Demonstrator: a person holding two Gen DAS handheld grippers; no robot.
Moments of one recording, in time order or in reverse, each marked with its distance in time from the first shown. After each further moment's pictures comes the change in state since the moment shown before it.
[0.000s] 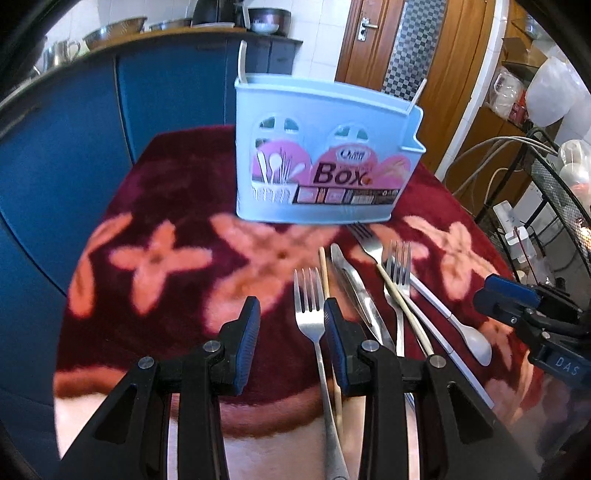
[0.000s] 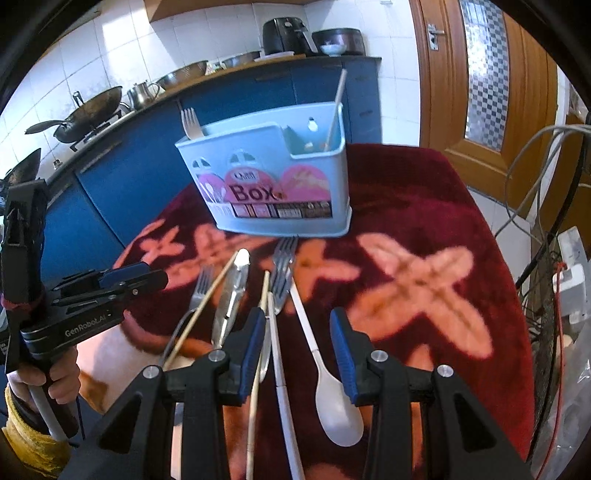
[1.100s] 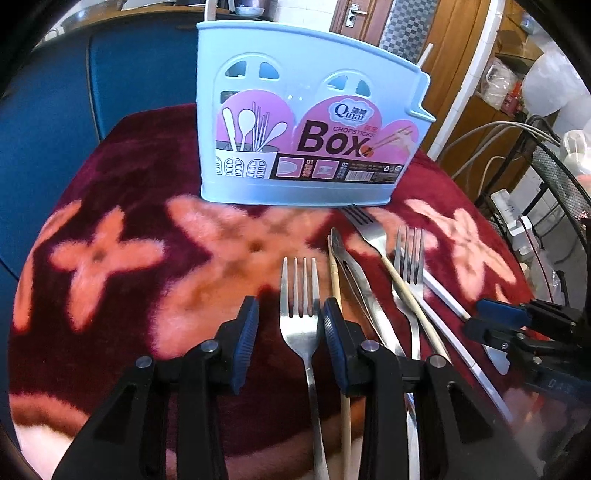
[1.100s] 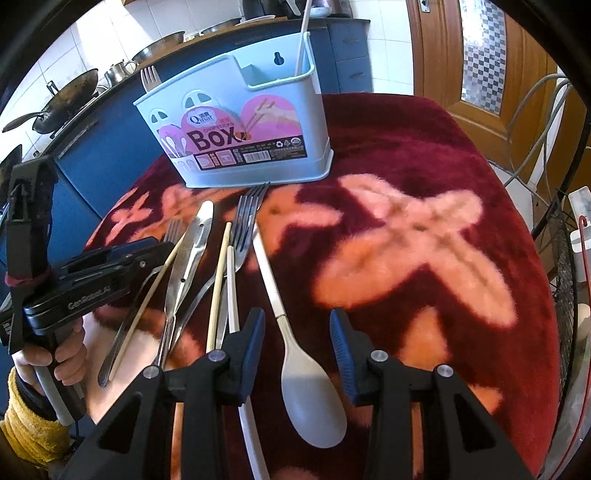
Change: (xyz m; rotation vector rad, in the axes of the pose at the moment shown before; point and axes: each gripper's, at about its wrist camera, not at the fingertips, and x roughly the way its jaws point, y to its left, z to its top) left arm 0.052 -0.005 -0.002 0.021 0.030 -0.065; right arm 0.037 -0.021 -0.019 0.040 0.127 -0.007
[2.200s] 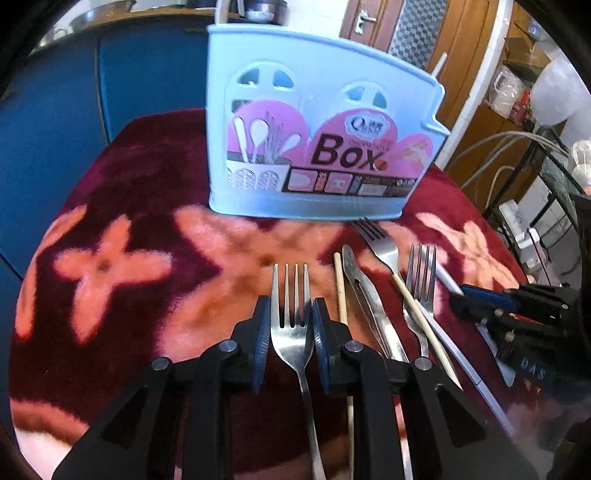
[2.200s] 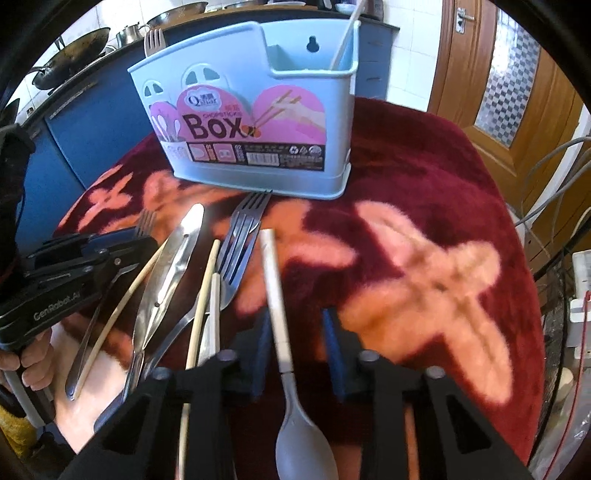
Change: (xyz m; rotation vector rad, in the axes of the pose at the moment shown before) left arm 0.002 0.002 0.007 -0.033 -0.036 0.032; right arm 0.025 0.012 0.030 -0.133 0.016 -0.101
